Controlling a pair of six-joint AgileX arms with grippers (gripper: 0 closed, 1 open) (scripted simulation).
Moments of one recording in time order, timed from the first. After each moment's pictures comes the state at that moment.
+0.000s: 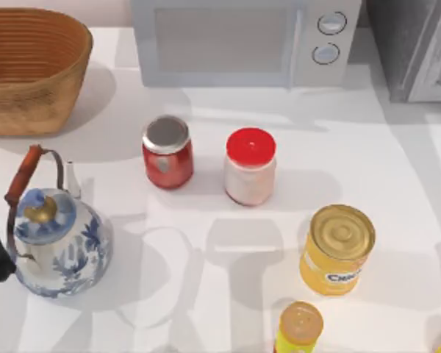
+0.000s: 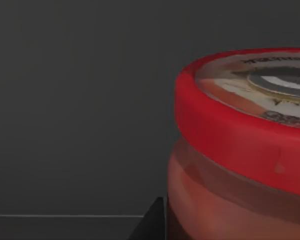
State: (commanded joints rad) left arm 0.00 0.00 0.00 0.00 0.00 0.00; right arm 0.14 1.66 2.13 -0.47 0.16 0.02
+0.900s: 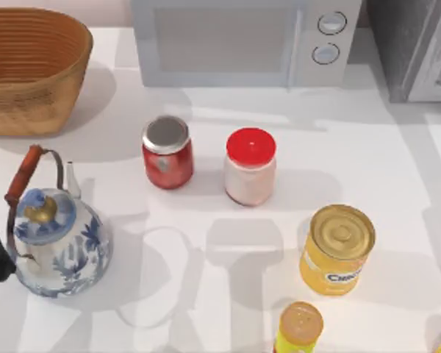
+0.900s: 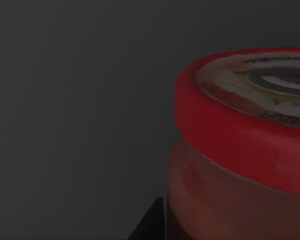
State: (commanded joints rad) left arm 0.00 0.00 0.00 0.00 0.00 0.00; right arm 0.10 1.87 2.30 -0.44 0.12 0.02
